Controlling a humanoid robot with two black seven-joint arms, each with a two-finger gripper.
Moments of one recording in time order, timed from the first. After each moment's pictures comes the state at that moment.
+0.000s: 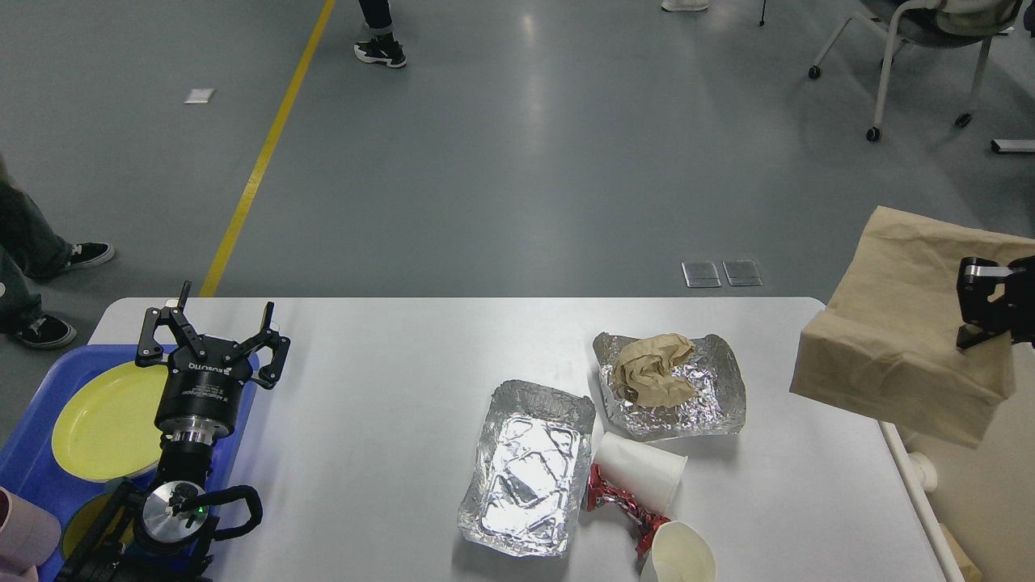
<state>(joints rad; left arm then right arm) -0.21 0.03 -1.57 -0.88 0.29 -0.52 -0.22 2.42 -0.51 -1.80 1.59 -0.02 0.58 0.09</state>
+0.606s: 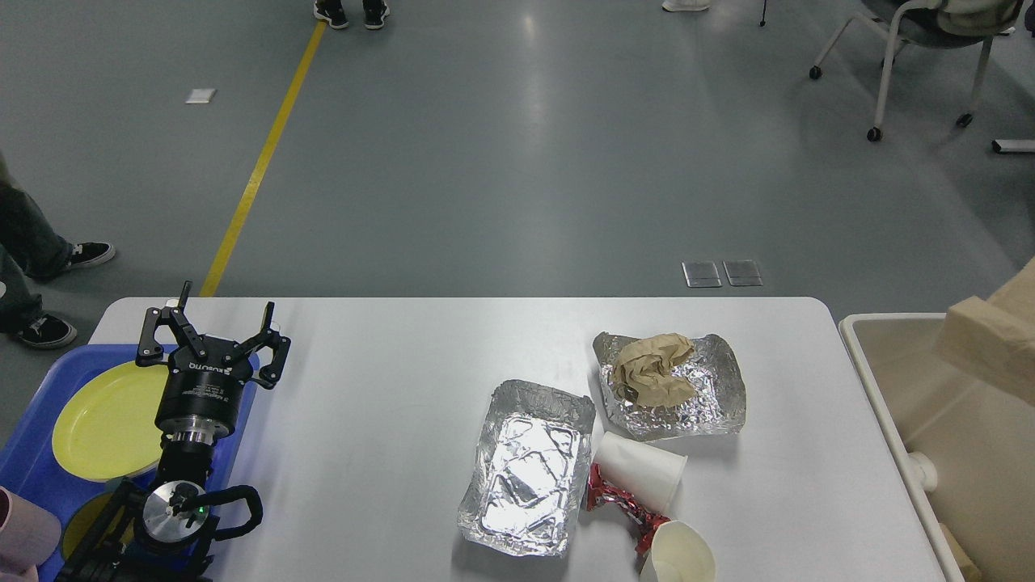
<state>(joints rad) -0.21 0.03 -1.57 -0.88 0.29 -0.52 -0.22 1.57 -0.82 -1.46 0.75 0.05 0.50 0.09</state>
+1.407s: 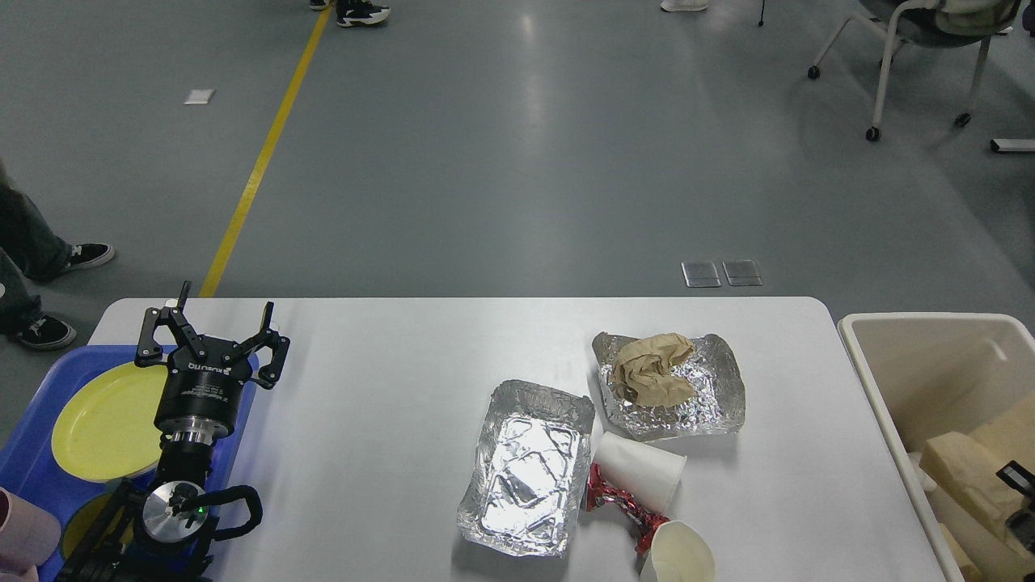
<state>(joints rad) -0.21 0.03 -1.57 -0.88 0.29 -0.52 -0.22 0.52 -0.43 -0.81 0.13 0.12 -0.10 -0.07</state>
